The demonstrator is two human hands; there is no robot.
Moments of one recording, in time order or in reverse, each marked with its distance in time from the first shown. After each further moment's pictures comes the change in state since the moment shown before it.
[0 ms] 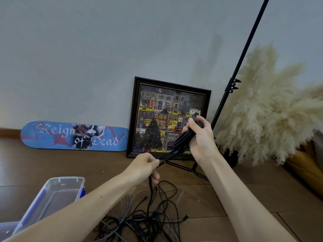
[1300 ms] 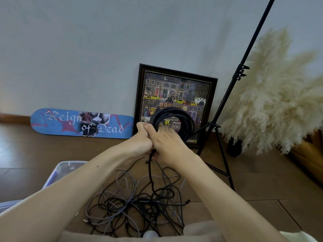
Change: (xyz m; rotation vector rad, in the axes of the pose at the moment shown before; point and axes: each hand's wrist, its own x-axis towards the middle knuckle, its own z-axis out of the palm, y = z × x) left_hand 0.007 0.007 -0.024 0.130 0.079 0.114; right_hand -0.045 0.051 0.031 -2.069 -0.761 -0.686
